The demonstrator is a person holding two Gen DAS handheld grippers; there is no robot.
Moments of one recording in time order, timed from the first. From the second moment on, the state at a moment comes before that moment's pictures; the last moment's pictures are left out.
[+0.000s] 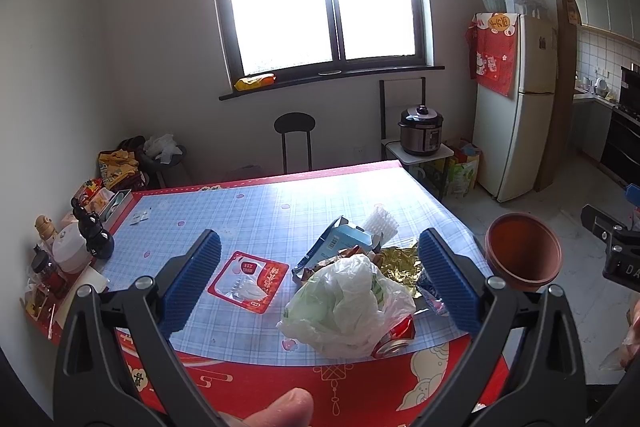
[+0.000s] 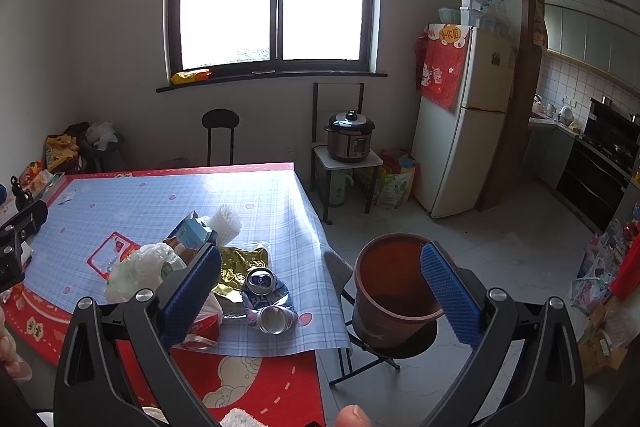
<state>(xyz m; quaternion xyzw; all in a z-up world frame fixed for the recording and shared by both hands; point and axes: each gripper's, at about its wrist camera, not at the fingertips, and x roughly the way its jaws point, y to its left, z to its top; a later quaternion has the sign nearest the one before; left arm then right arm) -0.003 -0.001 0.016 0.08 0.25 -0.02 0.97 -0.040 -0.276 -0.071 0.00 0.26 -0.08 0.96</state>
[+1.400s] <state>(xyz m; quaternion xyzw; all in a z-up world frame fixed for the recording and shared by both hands) -0.006 -0.008 0.017 0.08 0.24 -0.02 0.97 -0.042 -0.284 -0.067 0.00 0.26 -0.09 0.96</state>
